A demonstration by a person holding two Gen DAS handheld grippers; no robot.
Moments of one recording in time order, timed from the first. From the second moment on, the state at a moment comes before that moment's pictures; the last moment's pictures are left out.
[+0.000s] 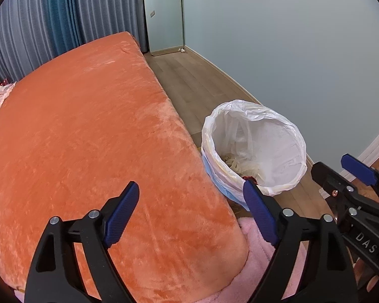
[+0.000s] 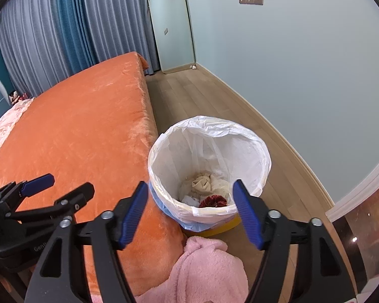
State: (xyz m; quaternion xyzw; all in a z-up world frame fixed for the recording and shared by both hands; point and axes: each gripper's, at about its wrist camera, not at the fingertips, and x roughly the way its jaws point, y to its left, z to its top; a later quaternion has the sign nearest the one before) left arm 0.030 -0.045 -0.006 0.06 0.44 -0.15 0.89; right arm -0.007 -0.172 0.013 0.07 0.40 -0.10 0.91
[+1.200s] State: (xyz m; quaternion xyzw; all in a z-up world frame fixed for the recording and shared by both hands) left arm 0.021 -0.053 -0.028 0.08 0.43 -0.10 0.89; right arm -0.022 -0.182 -0.008 0.03 0.42 -0.14 0.89
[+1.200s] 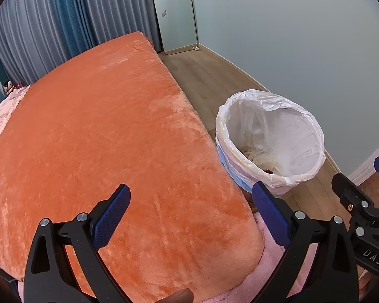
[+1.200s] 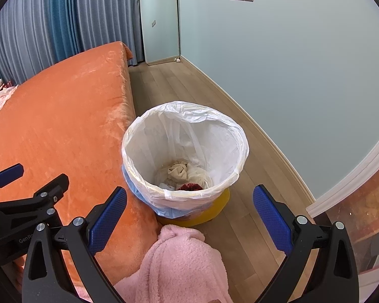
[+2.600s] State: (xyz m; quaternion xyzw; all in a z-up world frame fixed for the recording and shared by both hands) left arm 0.013 -0.059 -0.032 0.10 0.44 -0.10 0.89; right arm -0.026 -0.186 -0.018 0.03 0.43 -0.15 0.89
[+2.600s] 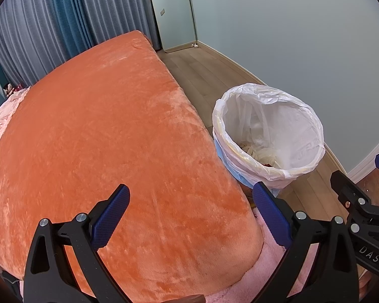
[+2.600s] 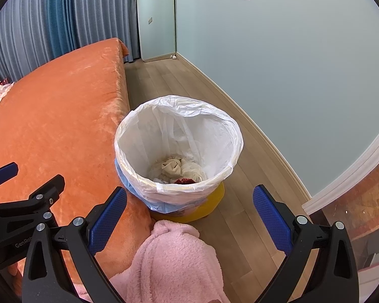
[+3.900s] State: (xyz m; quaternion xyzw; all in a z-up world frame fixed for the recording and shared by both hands) left arm 0.012 -0.059 -0.034 0.10 0.44 -0.10 0.89; right arm -0.029 -0.193 -0.023 0.02 0.43 -0.16 0.89
